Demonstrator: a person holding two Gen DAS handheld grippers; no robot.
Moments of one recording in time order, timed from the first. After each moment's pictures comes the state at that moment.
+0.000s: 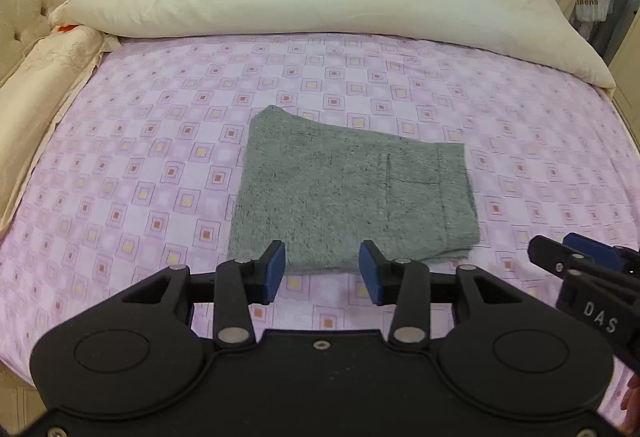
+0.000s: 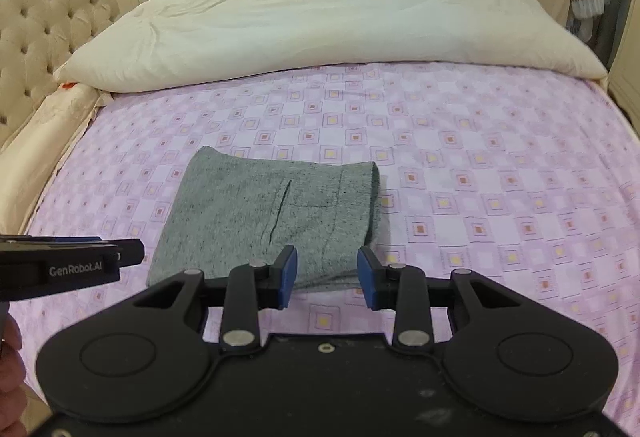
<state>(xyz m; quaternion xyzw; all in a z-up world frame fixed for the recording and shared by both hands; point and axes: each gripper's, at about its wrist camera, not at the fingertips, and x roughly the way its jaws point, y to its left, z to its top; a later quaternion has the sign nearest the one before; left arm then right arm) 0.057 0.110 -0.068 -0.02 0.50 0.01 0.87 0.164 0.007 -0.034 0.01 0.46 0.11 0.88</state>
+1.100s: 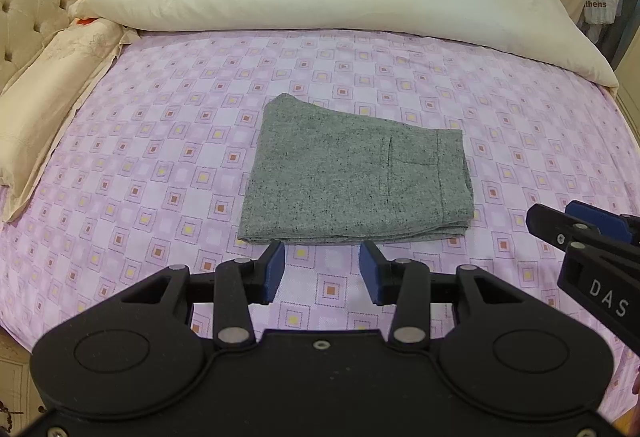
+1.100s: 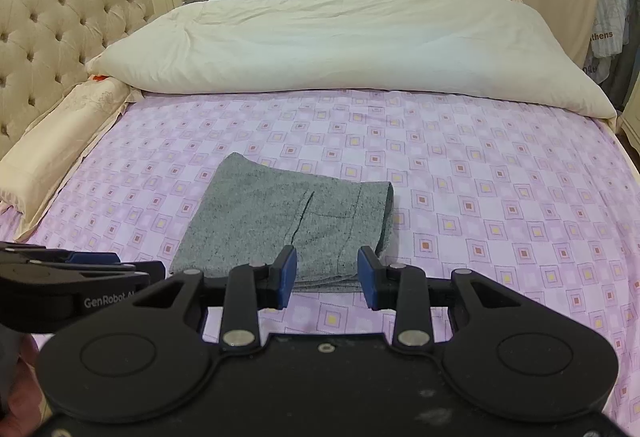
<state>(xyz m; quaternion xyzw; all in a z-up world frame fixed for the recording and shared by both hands) 0.024 0.108 -0.056 -0.02 0.50 0.03 0.87 0.138 0.006 -0.005 -0.02 0.43 0.15 0.89</state>
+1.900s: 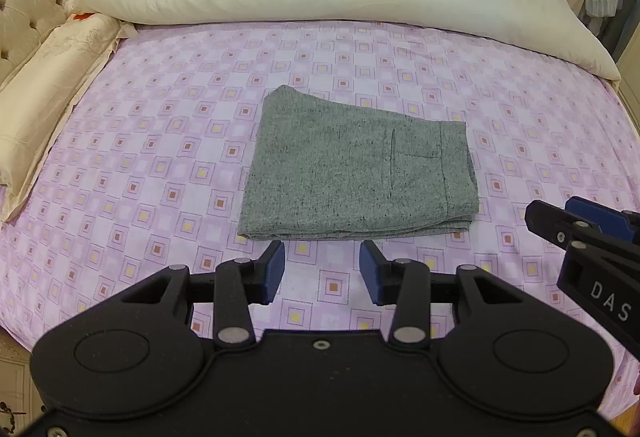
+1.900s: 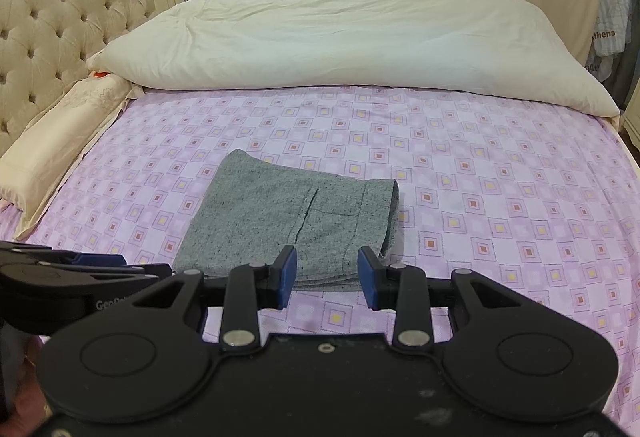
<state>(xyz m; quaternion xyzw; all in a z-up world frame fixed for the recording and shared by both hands) 0.028 0.110 -0.061 -0.02 0.51 0.03 0.86 0.140 0.009 -0.008 -0.02 0.43 0.15 0.89</state>
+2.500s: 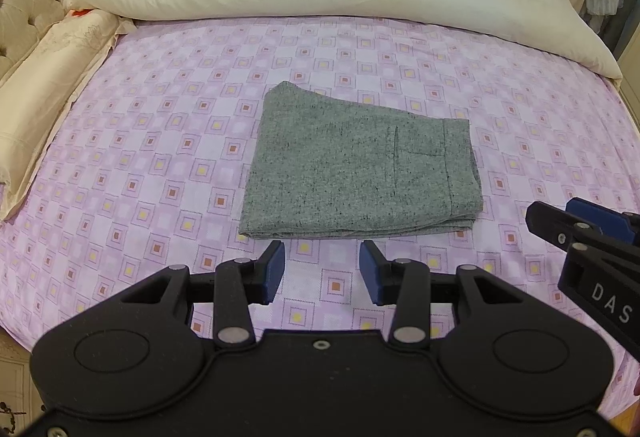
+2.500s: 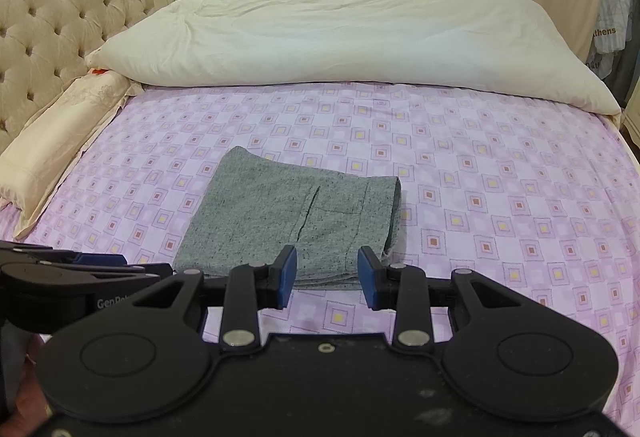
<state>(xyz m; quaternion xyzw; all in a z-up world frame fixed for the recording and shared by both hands) 0.032 0.112 -0.065 -0.02 0.51 0.03 0.86 0.143 0.012 -0.009 -0.02 0.44 0.15 0.89</state>
